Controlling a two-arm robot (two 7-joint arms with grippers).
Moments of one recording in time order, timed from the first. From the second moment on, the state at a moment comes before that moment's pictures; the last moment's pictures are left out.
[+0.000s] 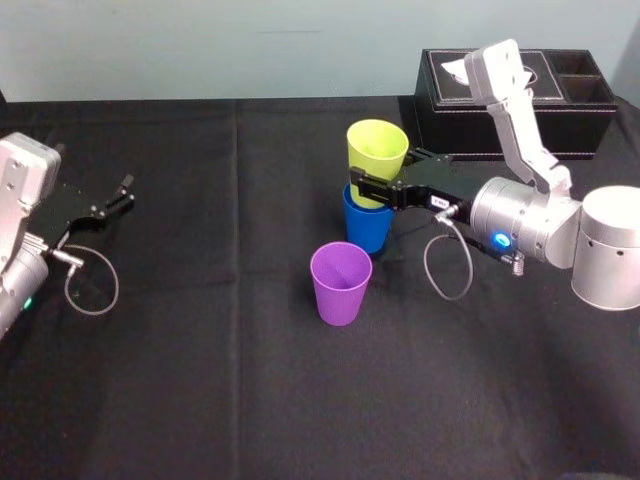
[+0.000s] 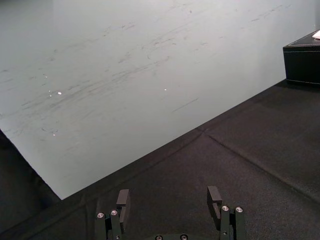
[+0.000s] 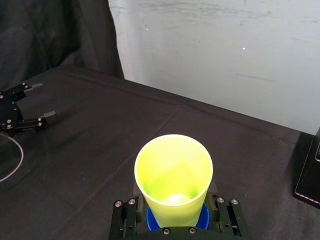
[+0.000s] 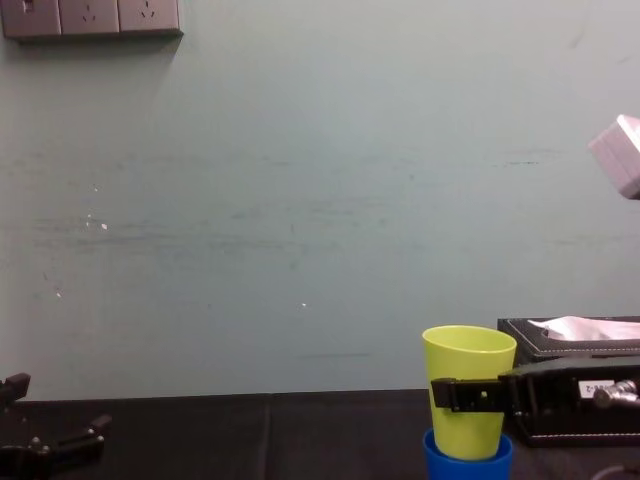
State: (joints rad) left arm -0.20 0.60 0.45 -1.41 -0.25 -0.12 0.03; right arm 0.32 0.44 -0.40 -1.55 0.47 0.41 0.31
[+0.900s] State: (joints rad) left arm -0.20 0.60 0.45 -1.41 -0.25 -0.12 0.03; right arm 0.32 0.44 -0.41 -1.54 0.46 0.40 0.32
